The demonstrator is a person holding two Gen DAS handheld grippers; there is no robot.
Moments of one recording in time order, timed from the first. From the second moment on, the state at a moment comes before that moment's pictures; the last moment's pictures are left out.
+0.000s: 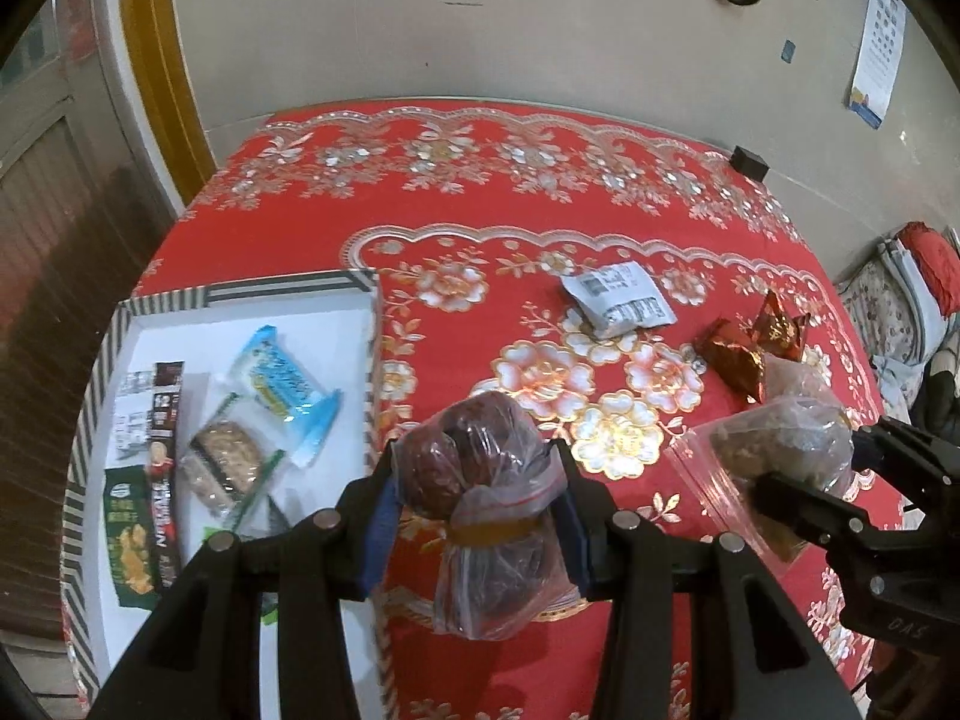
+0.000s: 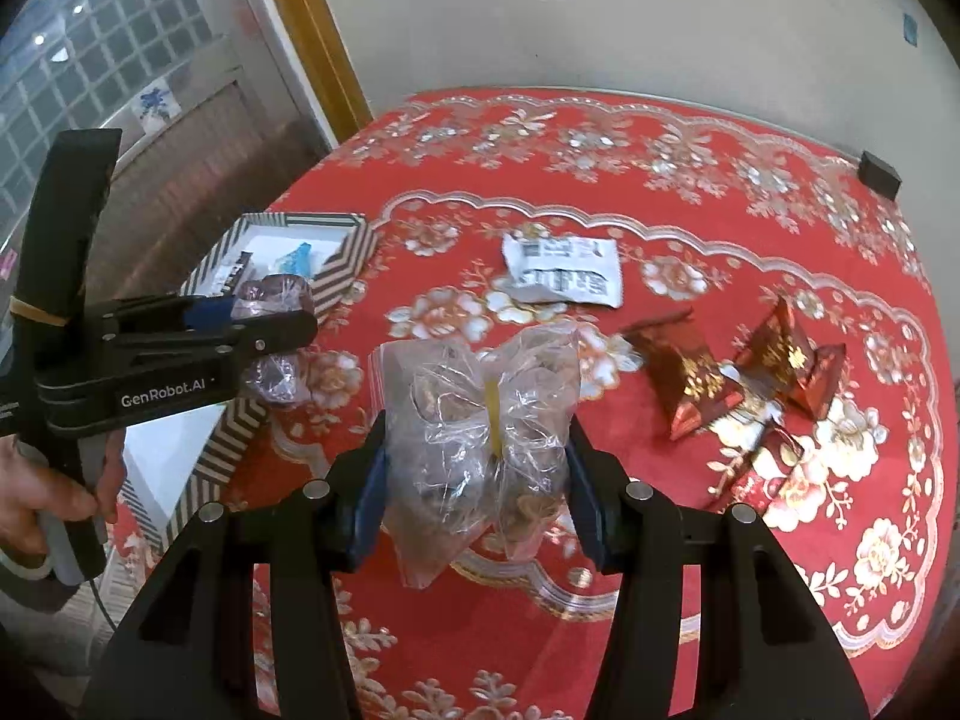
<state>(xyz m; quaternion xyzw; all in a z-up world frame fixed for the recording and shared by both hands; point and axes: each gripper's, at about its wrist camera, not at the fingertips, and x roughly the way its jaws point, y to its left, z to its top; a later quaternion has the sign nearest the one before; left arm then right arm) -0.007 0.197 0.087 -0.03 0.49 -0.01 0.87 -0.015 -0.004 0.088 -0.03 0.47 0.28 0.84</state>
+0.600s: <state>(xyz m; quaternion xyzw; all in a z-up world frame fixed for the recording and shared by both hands) -0.027 0.270 0.089 -0.06 0.49 0.05 0.87 -0.015 0.082 0.097 -0.06 0.45 0.33 0.83</state>
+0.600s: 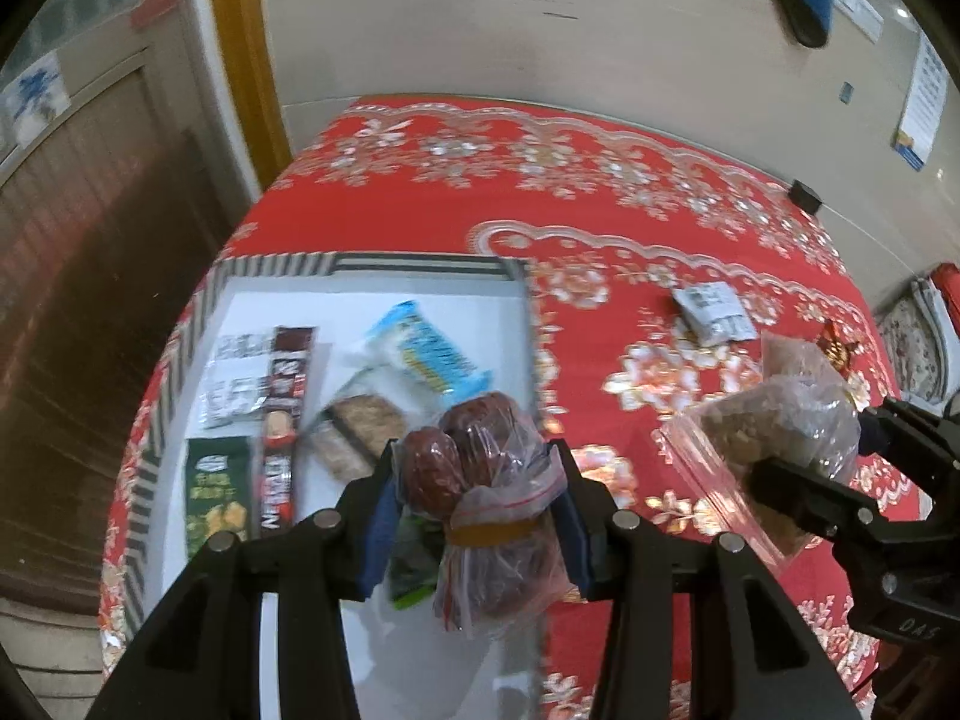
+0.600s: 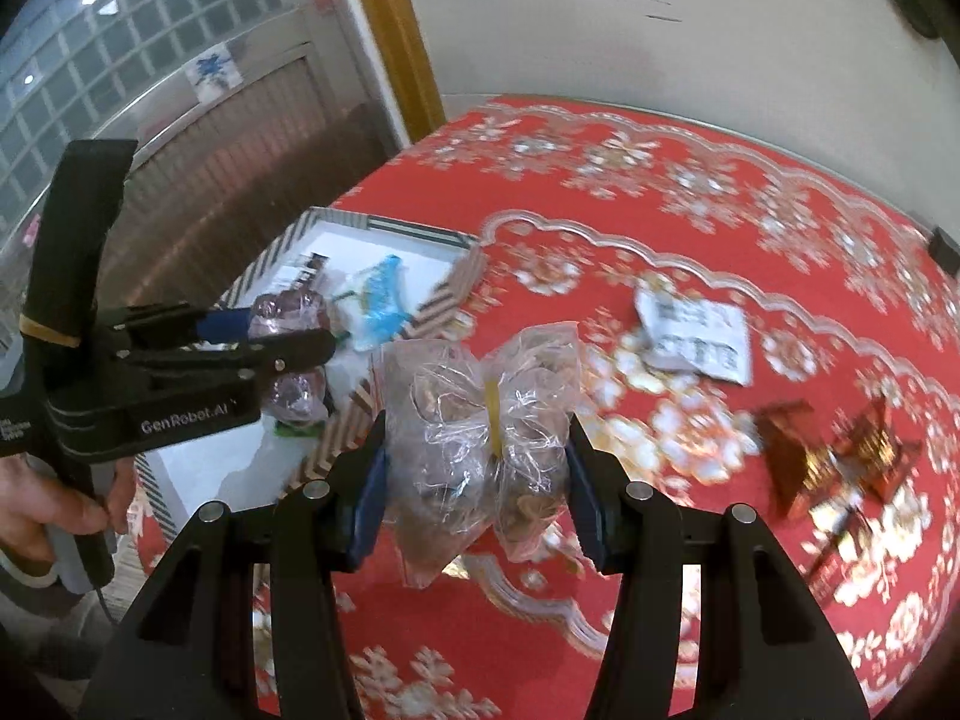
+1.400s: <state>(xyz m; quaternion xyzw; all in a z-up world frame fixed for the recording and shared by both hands) -0.052 0.363 0.056 -0.09 0.51 0.11 0.85 0.012 0.216 0.071 -0.10 0.46 0.40 0.79</state>
